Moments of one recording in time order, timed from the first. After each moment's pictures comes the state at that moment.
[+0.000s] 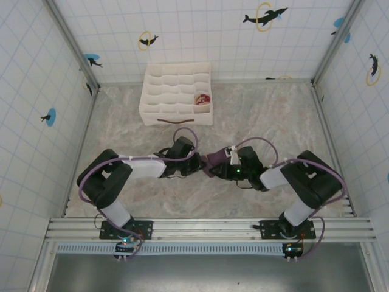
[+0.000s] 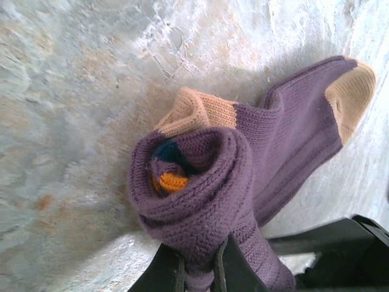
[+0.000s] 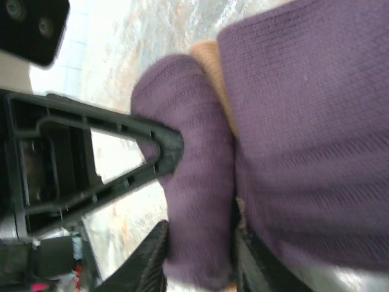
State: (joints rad) left arm -0.77 1.67 0.73 0.07 0.27 -1.03; right arm 0.65 1.60 0.38 0.59 -0.54 0.81
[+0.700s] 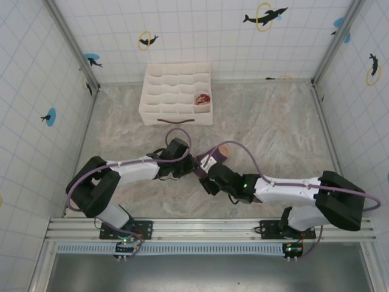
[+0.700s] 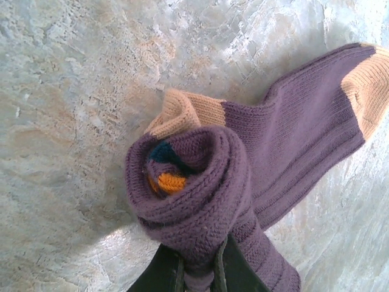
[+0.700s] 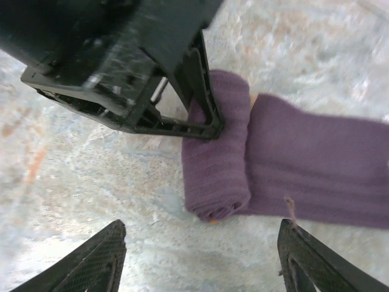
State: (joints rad) left arm -0.75 1.55 0.69 -0.09 0.19 -1.00; right arm 1.19 1.36 0.62 -0.02 0.32 0.18
